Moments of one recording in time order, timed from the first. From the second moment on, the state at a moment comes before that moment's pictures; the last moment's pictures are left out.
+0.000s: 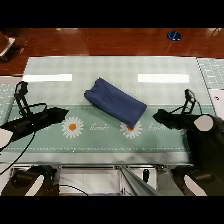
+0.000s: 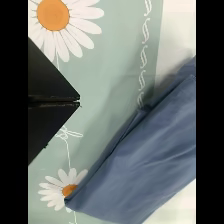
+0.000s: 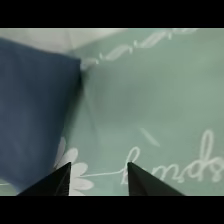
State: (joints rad) left arm -0.14 -0.53 0.48 1.03 -0.80 -1.60; right arm 0.13 -0.85 0.46 -1.11 0.75 1.85
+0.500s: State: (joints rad) left arm -0.14 -0.53 0.48 1.01 -0.79 -1.59; right arm 0.13 -1.24 0.58 -0.62 0.76 1.49
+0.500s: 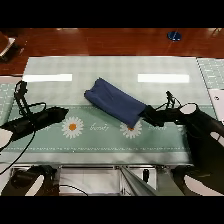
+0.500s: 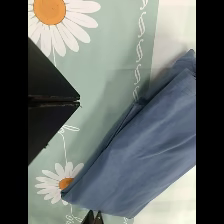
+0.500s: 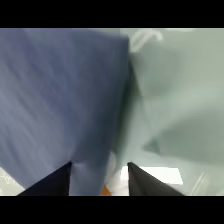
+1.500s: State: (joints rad) left arm -0.14 -0.53 0.48 1.01 -0.79 -1.59; right arm 0.11 -1.35 1.37 -0.75 1.20 1.43
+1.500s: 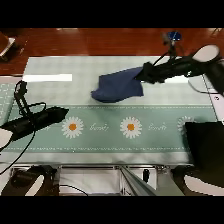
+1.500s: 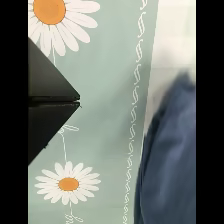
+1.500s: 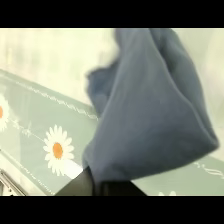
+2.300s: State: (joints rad) left arm -0.14 -0.53 0.48 0.97 -0.79 -1.59; right arm -0.76 -1.06 1.68 -1.05 1.82 1.61
